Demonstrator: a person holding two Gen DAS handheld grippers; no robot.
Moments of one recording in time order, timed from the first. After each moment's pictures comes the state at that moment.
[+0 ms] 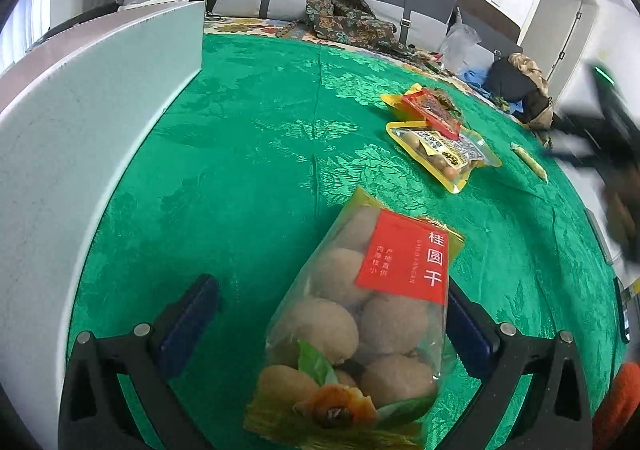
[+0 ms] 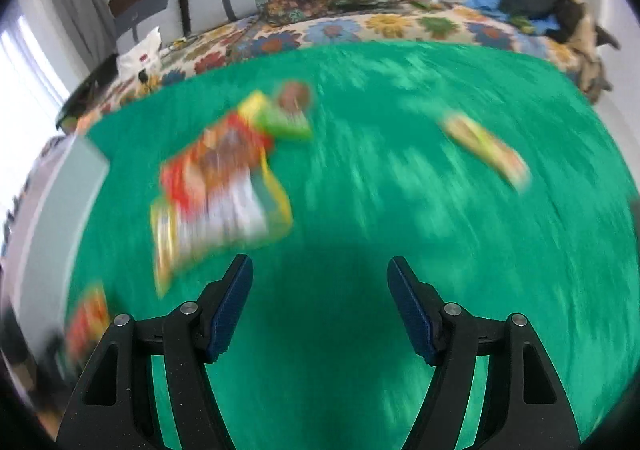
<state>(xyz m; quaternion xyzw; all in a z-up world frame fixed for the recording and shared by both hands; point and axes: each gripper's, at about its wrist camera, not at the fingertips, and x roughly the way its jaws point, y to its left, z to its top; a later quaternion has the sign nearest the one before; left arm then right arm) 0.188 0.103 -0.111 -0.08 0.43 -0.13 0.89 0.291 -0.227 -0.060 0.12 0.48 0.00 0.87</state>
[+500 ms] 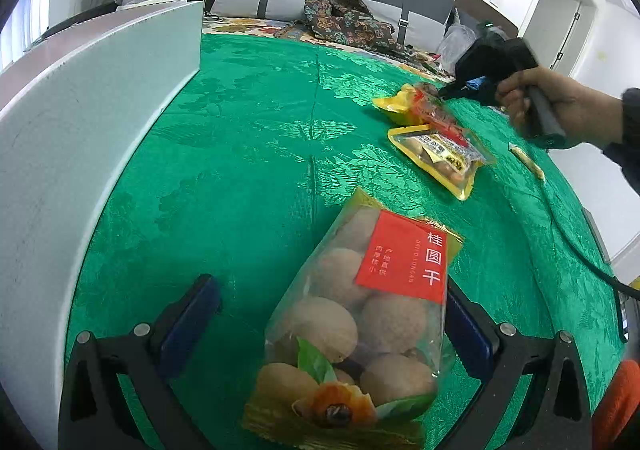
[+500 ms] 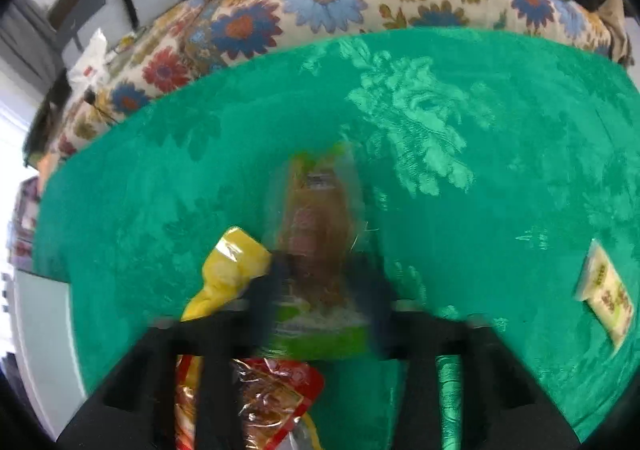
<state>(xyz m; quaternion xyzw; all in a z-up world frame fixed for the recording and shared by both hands) 0.188 0.102 -0.111 -0.08 0.43 -0.13 0.89 0.477 -0.219 -0.101 0.18 0.54 -0.02 0.82</state>
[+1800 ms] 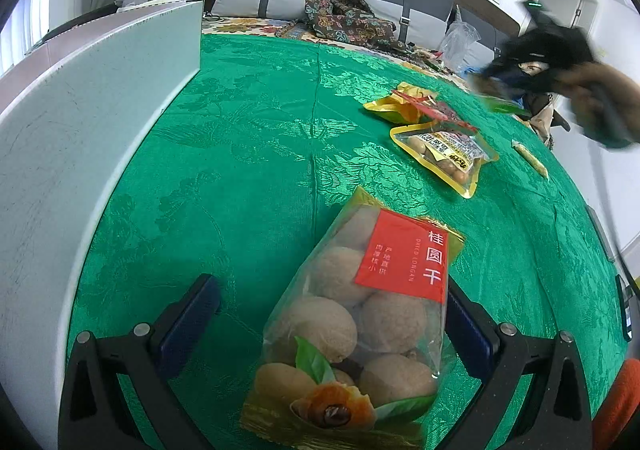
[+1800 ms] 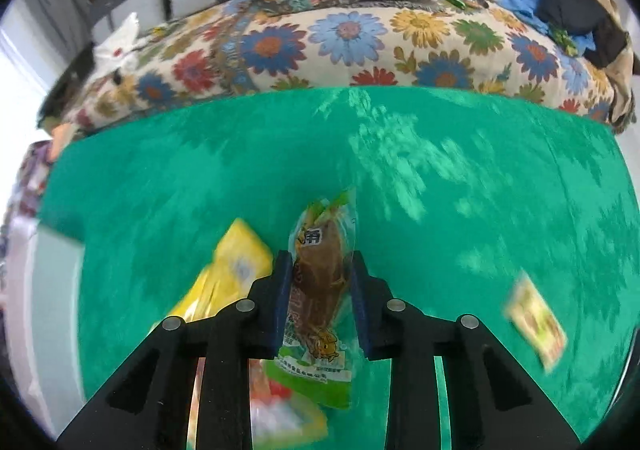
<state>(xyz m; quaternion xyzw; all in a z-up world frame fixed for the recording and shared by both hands) 0.191 0.100 -0.111 -0.07 0.43 -0.13 0.89 0.433 -0.227 -0.033 0.10 0.54 0.01 0.84</state>
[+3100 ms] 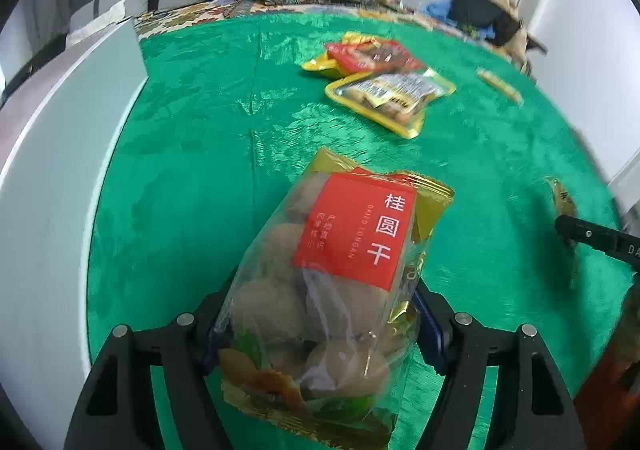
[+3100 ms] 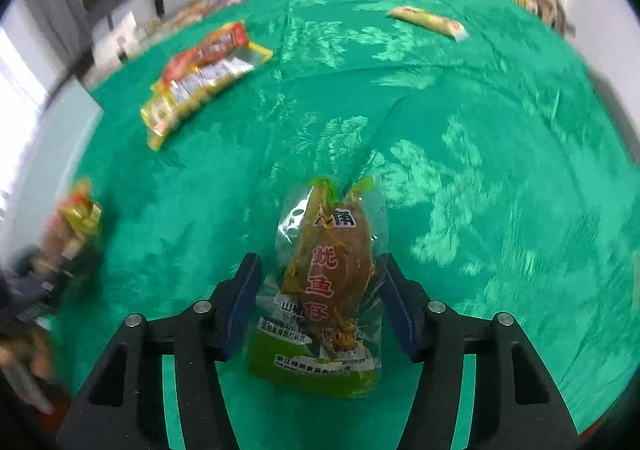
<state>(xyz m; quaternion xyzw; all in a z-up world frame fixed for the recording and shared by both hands) 0.164 0.066 -0.084 0.02 0.49 -0.18 0.85 0.129 -0.206 -0.106 0.16 0.50 -0.04 0.85</state>
